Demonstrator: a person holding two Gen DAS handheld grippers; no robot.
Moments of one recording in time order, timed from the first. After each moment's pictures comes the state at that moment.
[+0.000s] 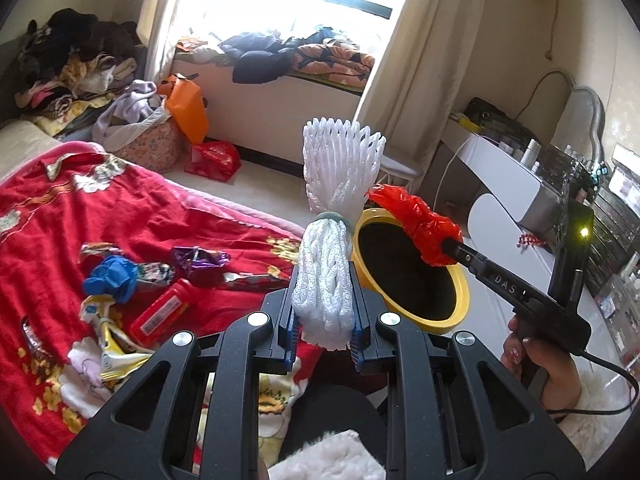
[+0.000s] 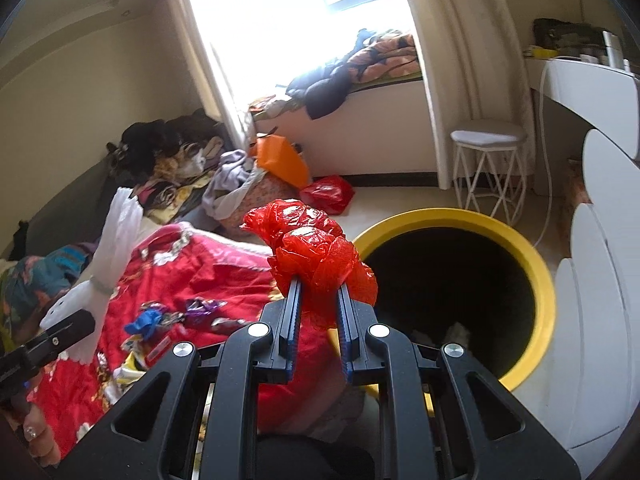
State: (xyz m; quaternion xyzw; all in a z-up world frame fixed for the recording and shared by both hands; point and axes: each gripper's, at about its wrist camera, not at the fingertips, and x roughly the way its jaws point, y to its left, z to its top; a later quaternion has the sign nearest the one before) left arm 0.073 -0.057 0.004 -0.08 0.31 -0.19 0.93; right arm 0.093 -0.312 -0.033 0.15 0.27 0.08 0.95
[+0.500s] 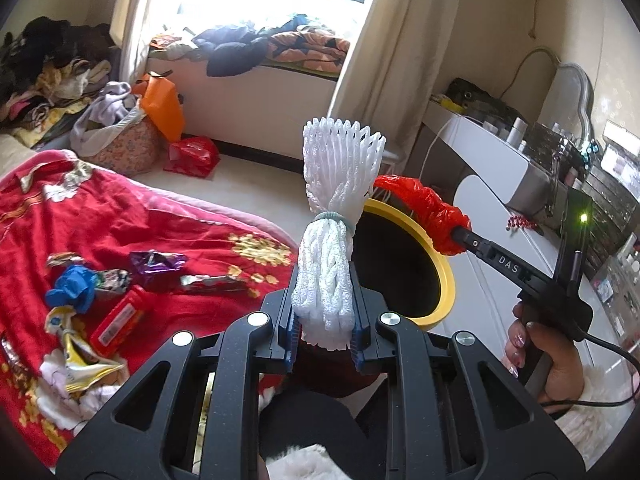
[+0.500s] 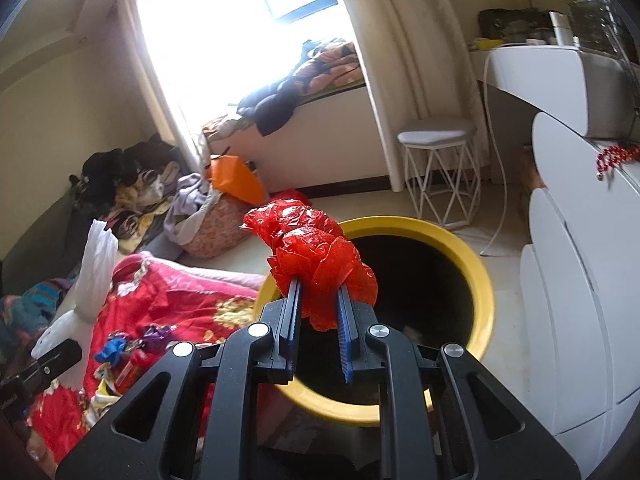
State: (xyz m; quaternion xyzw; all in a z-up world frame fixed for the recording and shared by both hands) left arm 0.086 -0.103 -0.004 -0.05 0.32 -0.22 0.92; right arm 0.089 -0.369 -0.044 0.18 0.26 0.00 0.95
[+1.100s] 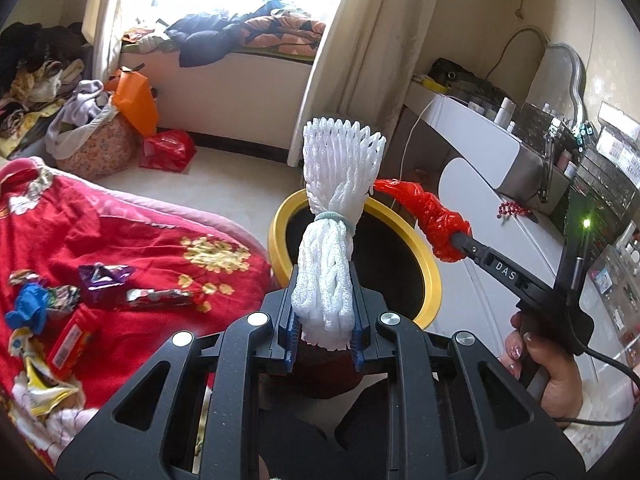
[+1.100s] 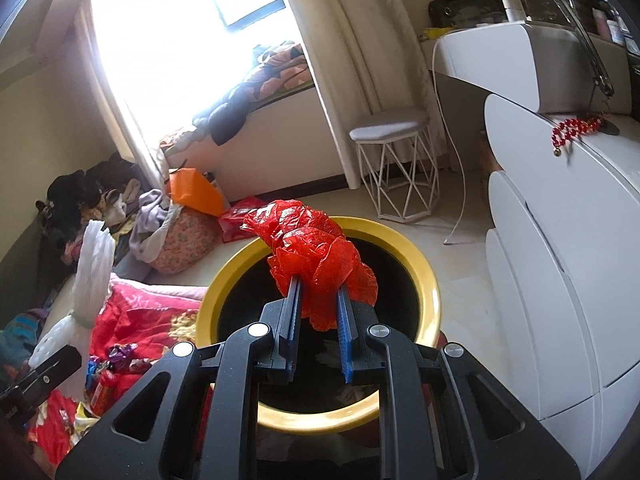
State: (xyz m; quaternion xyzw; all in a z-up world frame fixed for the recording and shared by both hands) left arm 0.115 -0.158 -0.017 -0.04 0.34 -0.25 0.90; right arm 0.087 -0.403 -0.063 0.21 0.27 -0.06 0.94
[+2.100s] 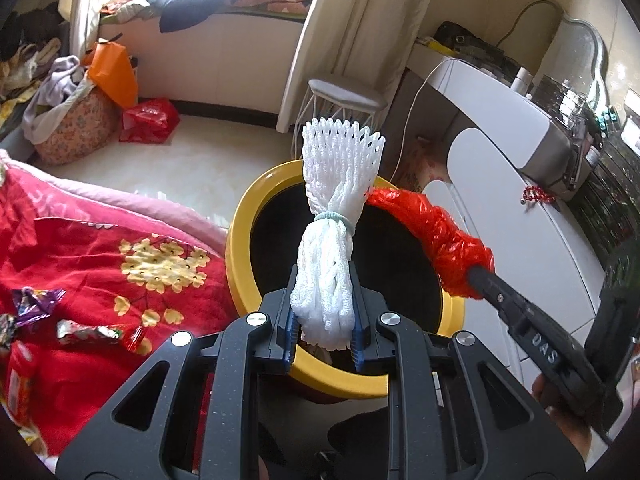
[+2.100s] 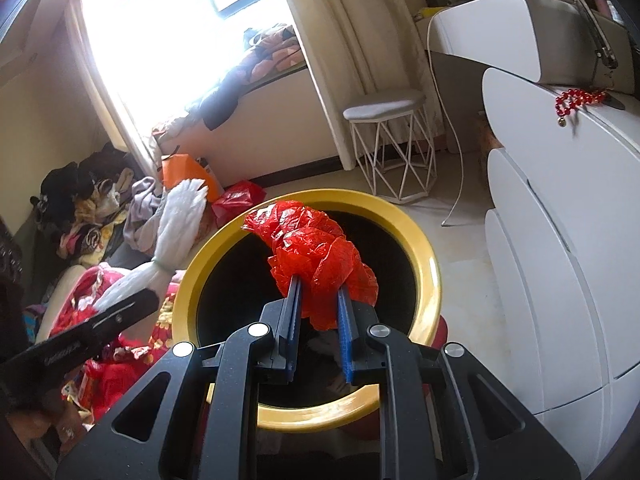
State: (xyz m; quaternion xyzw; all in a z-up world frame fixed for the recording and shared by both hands) left arm 0.195 -0.217 -0.065 -0.03 0.40 -0.26 0.88; right arm 0.105 -0.403 -0.088 0.21 0.30 -0.06 0.93
